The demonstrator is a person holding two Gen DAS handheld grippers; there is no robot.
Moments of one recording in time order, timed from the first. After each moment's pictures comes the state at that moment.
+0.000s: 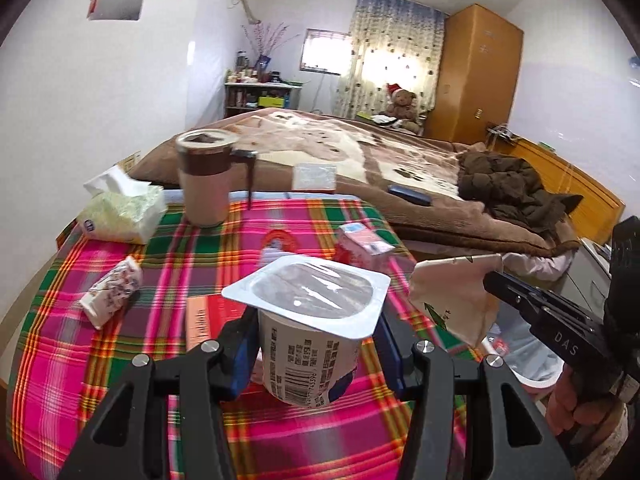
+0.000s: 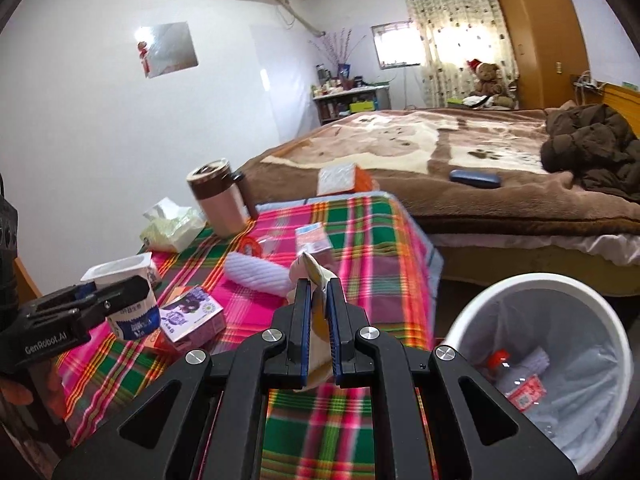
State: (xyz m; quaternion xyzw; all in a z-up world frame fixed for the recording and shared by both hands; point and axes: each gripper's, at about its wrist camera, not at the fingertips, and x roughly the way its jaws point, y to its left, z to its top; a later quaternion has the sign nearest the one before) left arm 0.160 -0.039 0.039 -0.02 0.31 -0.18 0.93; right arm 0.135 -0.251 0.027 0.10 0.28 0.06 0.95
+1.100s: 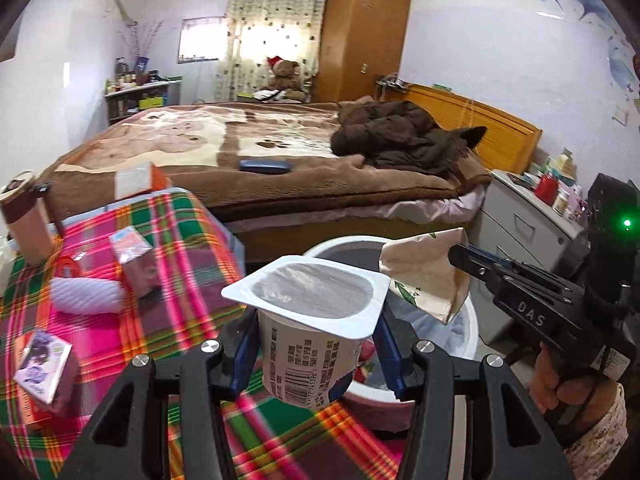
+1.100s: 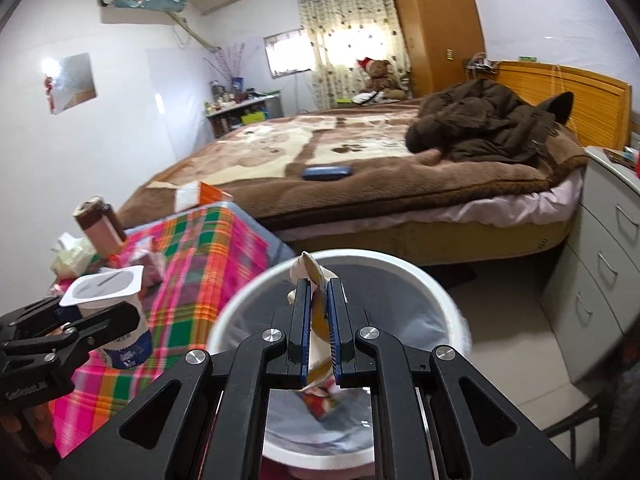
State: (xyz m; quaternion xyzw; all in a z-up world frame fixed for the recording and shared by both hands) left arm 0.127 -0.232 0.029 0.05 0.32 -0.36 0.87; right arm 0.088 -0.381 0.012 0.12 0.29 -0.12 0.94
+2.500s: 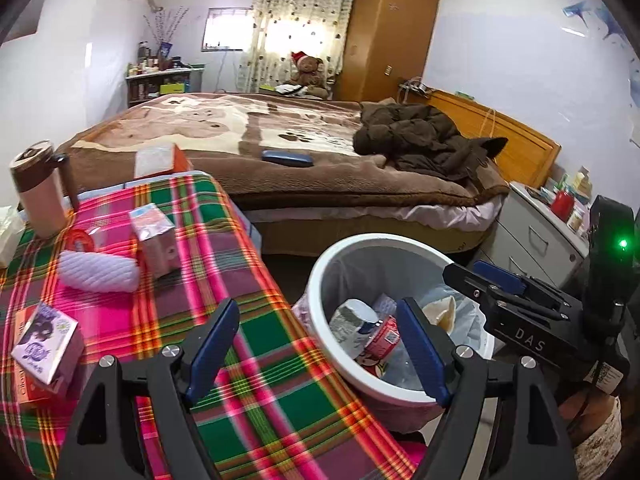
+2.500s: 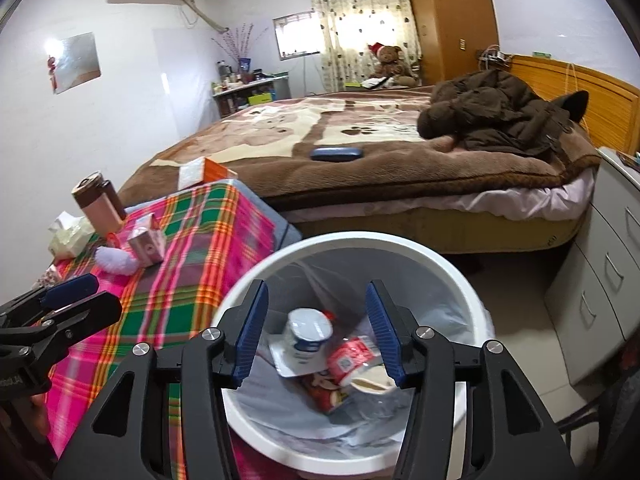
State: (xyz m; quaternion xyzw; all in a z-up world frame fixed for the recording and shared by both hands) left arm 0.136 -0.205 0.022 0.02 0.34 -0.32 0.89; right arm 0.096 -0.367 0.009 0.11 0.31 -0.09 0.94
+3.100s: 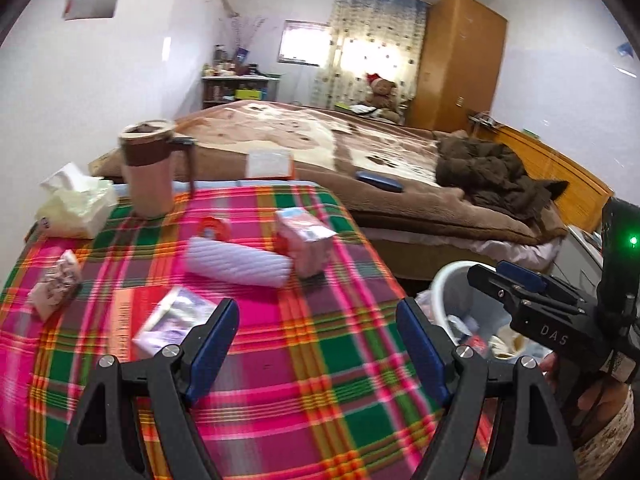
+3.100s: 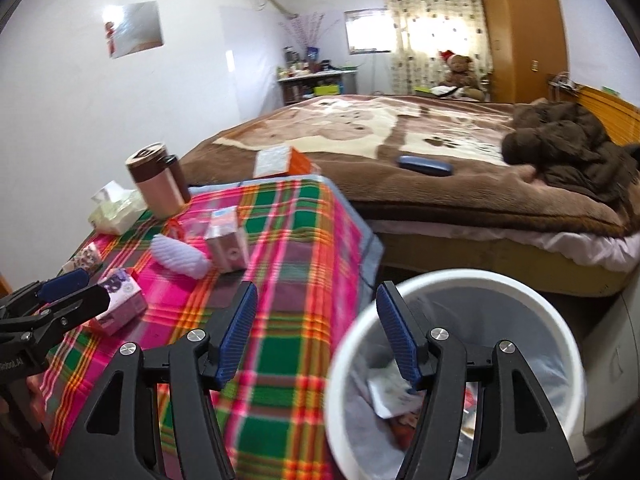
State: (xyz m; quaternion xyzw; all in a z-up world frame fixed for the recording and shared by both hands) left arm 0.162 -0.091 0.023 -0.02 0.32 -0.20 0.93; right arm 0.155 -0.297 0.014 0.06 0.32 0.01 0.94
